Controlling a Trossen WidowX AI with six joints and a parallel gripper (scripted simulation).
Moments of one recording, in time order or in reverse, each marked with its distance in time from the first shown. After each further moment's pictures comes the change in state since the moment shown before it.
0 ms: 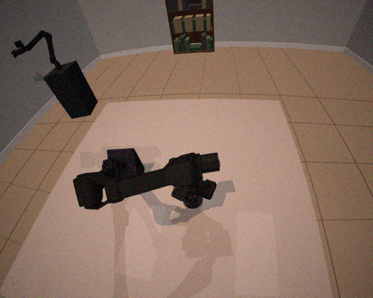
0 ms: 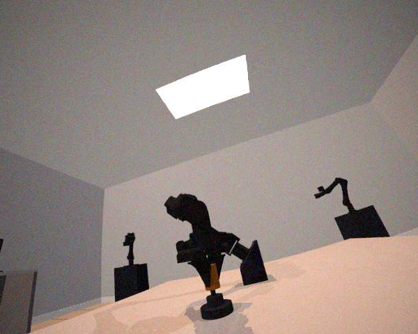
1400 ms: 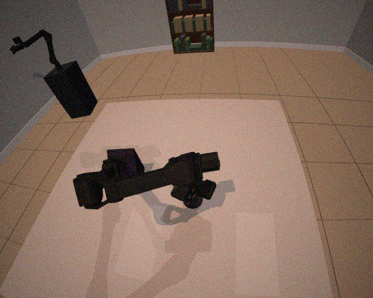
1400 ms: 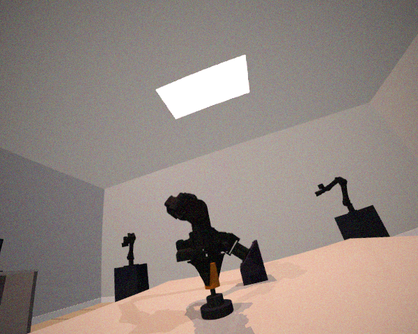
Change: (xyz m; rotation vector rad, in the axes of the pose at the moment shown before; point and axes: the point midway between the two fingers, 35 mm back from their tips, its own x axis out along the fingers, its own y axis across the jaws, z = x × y) arm -0.003 0.000 0.001 0.019 -0.003 -0.003
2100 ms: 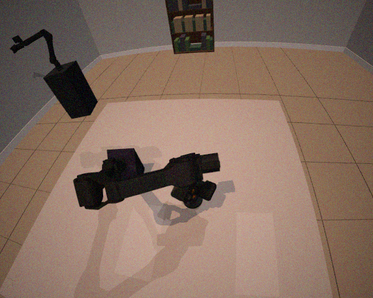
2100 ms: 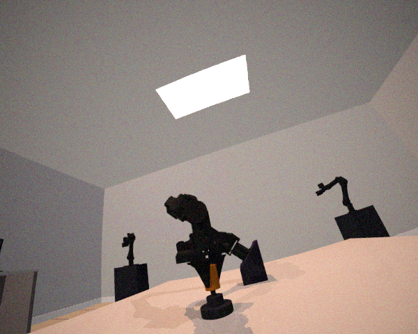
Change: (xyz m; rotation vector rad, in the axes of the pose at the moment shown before) arm 0.004 0.001 -0.001 0.035 0.003 0.003
